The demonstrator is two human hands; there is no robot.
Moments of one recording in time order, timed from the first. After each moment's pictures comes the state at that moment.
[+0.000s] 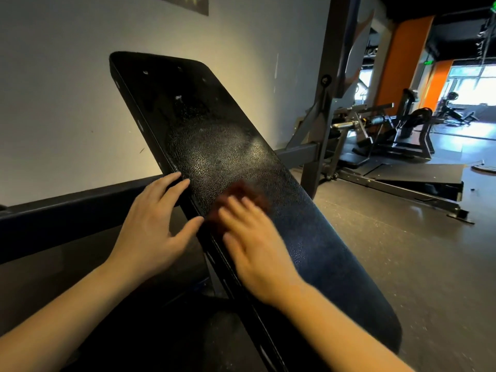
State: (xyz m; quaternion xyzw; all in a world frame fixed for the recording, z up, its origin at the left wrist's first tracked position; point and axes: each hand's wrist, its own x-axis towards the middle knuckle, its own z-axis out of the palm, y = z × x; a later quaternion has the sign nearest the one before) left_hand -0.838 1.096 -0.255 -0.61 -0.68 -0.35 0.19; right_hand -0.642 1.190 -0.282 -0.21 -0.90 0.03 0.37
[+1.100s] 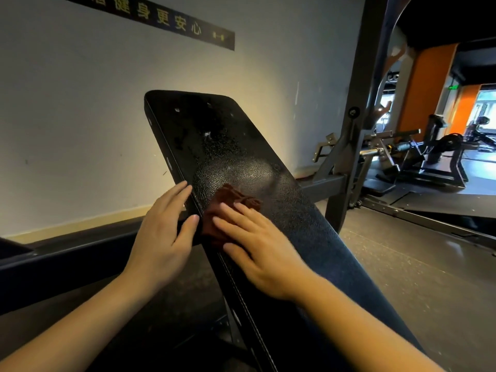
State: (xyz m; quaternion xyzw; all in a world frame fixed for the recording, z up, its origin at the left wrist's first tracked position) left_hand -0.877 1.122 -0.219 -0.54 -0.69 -0.46 0.15; right_hand -0.702 1.248 -0.225 -0.09 -0.95 -0.01 0.30
